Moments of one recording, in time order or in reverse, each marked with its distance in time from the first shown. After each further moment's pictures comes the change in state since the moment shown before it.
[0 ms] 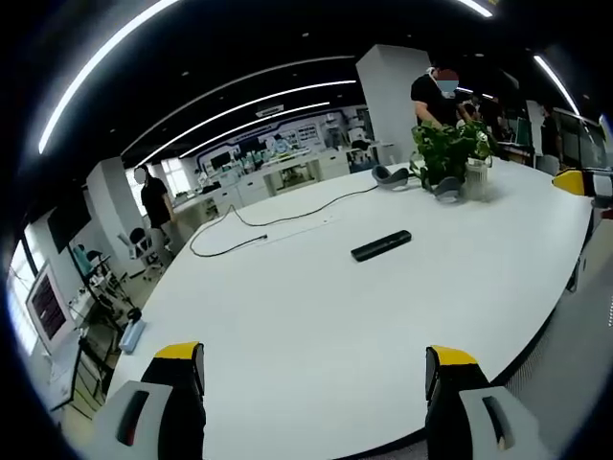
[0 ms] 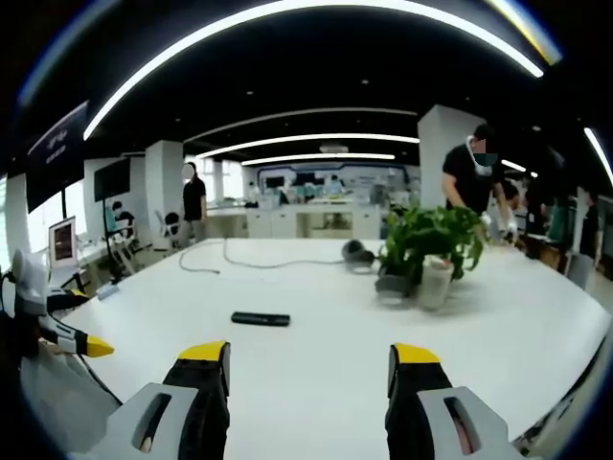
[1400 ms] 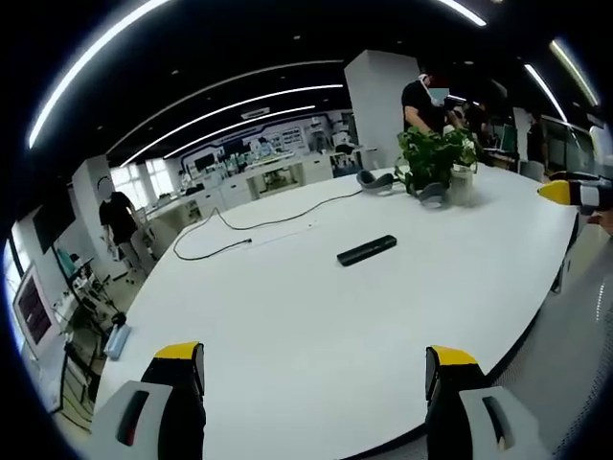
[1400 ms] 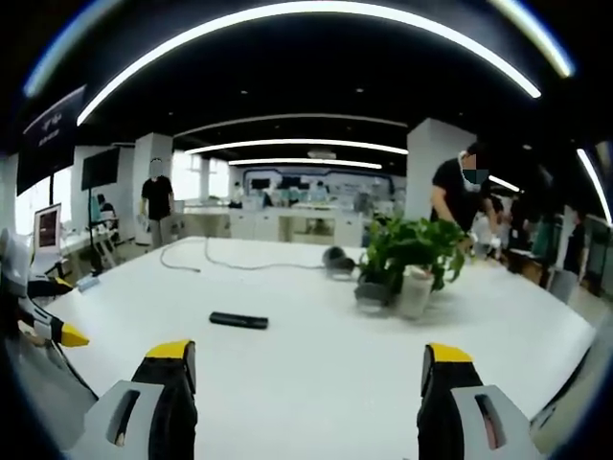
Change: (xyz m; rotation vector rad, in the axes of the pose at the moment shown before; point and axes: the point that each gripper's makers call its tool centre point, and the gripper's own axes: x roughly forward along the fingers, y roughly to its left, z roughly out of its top) left arm 0.000 -0.002 0.006 -0.003 -0.015 -0.095; right arm 0.001 -0.012 0.004 -0.059 -0.009 -0.086
